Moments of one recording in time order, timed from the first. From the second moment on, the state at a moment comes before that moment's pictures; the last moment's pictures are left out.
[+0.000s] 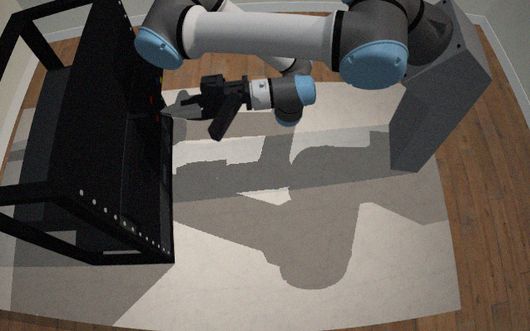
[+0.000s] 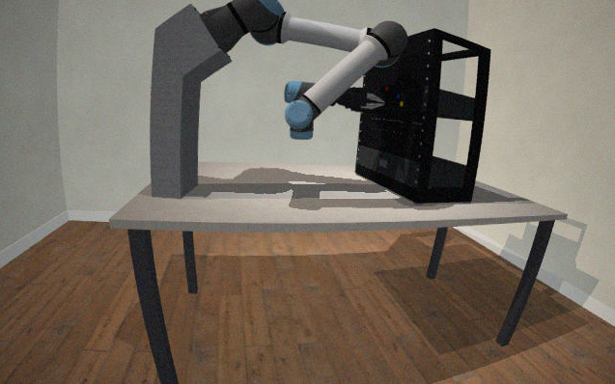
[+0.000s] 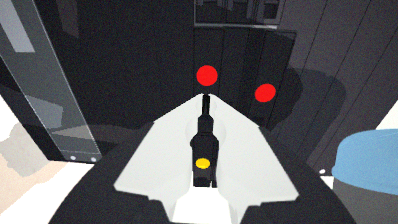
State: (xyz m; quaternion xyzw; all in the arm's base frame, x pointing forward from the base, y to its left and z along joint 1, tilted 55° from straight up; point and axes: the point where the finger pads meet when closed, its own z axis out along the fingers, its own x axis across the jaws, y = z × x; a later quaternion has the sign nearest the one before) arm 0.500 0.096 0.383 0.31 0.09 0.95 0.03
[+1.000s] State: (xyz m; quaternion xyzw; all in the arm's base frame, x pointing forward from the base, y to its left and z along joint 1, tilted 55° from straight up) arm 0.505 0.097 0.391 0.31 0.09 0.95 0.03
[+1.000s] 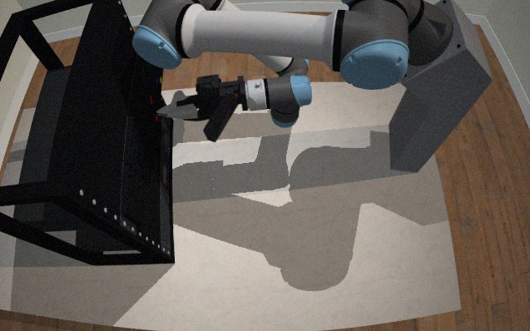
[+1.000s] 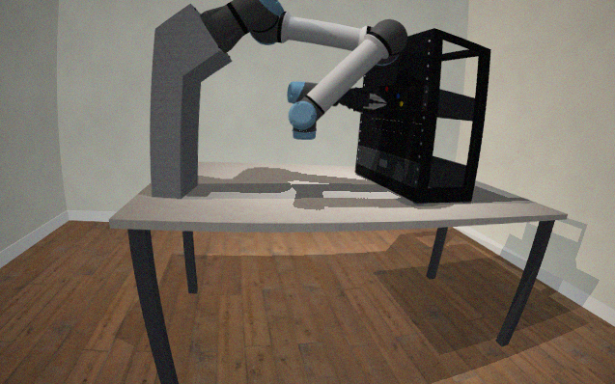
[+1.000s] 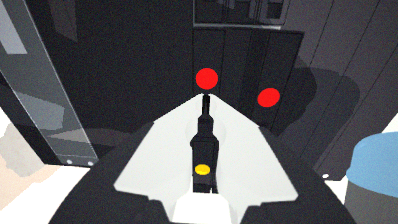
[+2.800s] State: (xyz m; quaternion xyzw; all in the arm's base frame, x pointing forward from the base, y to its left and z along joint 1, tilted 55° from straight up) arm 0.519 0.101 0.410 0.31 0.09 0.95 0.03
